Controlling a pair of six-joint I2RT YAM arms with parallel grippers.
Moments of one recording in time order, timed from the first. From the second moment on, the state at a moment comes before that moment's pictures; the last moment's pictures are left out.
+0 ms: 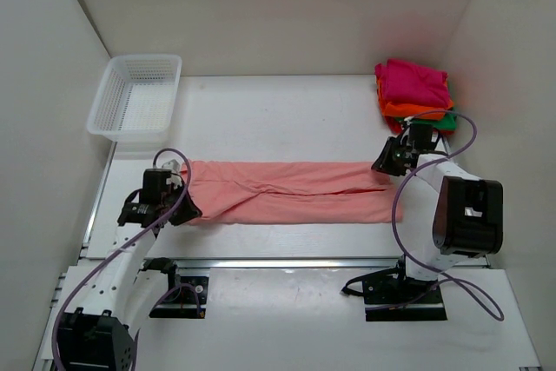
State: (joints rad) left arm -0.09 0.79 0.53 -0.68 0.18 -0.48; right arm -0.13 1.56 0.84 -0.19 -0.32 0.26
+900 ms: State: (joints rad) left arm -0.09 1.10 0.64 -0.54 0.12 -0.48; right arm 0.34 1.55 1.01 -0.10 -0.57 0.07
